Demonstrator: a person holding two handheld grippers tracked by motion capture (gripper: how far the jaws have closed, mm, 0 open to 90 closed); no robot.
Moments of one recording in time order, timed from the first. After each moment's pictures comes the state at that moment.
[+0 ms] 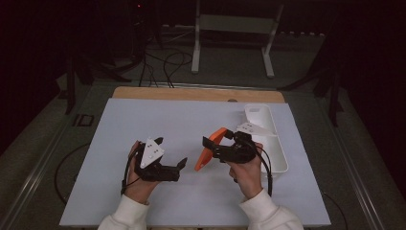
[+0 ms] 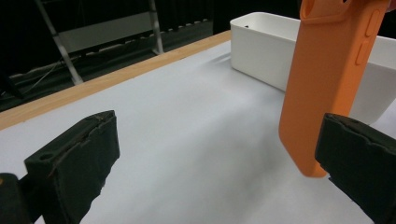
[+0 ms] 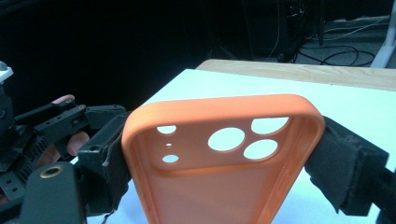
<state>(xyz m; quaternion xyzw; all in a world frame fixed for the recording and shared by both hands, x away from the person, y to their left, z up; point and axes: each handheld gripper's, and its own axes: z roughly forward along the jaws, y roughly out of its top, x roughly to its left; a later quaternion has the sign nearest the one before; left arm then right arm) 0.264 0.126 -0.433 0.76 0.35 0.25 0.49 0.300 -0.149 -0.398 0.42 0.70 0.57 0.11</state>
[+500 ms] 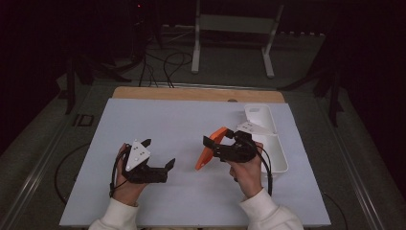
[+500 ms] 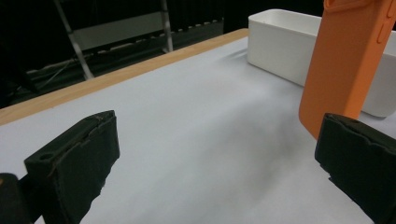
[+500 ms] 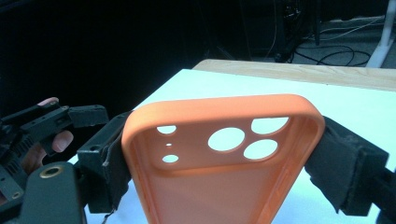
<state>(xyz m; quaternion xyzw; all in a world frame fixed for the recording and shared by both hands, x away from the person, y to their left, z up) 0.258 0.156 -0.438 0.75 0.36 0.26 0.49 0.303 -0.150 -0.399 0.43 0.69 0.57 0.11</state>
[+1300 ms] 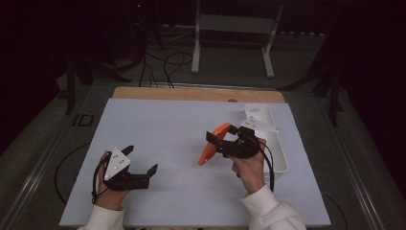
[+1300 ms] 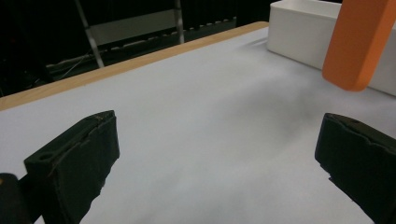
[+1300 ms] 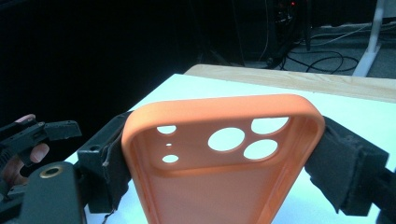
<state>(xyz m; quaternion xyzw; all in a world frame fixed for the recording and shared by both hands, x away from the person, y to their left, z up) 0.244 0.202 -0.457 0.74 0.37 0.27 0.48 0.311 -0.156 -0.393 0.43 0.69 0.56 0.13</state>
